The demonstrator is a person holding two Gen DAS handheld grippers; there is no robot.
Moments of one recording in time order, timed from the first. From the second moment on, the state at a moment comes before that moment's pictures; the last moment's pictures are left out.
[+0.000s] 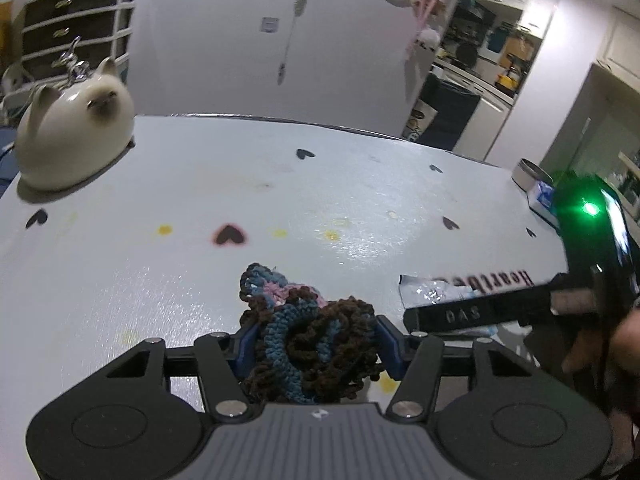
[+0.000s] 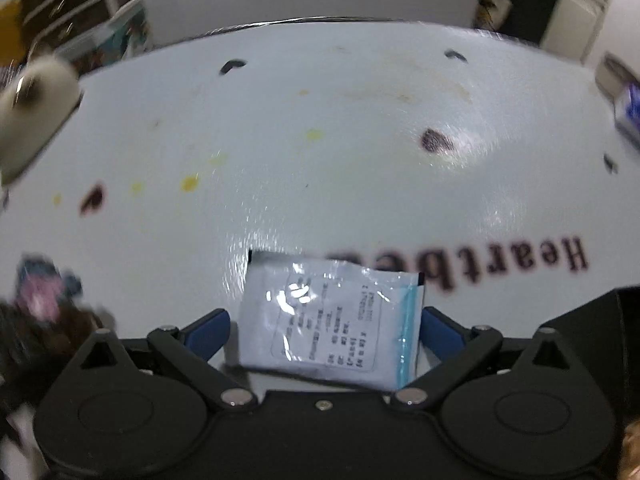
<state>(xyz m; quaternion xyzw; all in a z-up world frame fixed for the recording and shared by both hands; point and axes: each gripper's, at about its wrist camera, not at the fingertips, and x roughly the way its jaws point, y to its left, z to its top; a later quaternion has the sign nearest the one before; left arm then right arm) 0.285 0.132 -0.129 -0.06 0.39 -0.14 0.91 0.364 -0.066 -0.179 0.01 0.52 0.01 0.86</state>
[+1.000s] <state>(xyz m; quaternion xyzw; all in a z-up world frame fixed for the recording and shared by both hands) 0.225 0.093 -0.053 -0.09 0.32 -0.11 0.94 0.259 -0.131 -0.058 0.01 0.35 0.15 0.92</state>
